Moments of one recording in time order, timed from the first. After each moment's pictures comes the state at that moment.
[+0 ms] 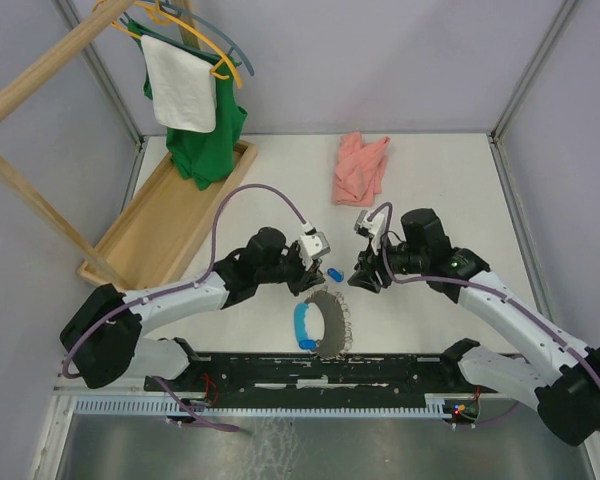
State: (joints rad) left arm -0.83 1.32 0.71 0.12 0.42 0.17; right arm 0.54 1.00 0.77 -0.42 -0.62 -0.22
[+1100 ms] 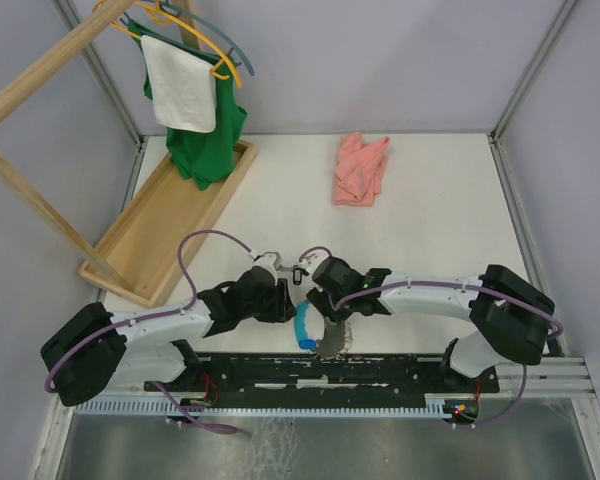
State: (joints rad) left arm -0.90 1.16 0.39 -0.06 -0.05 -0.74; right arm 1.06 1.51 0.79 -0.34 0.07 0.24
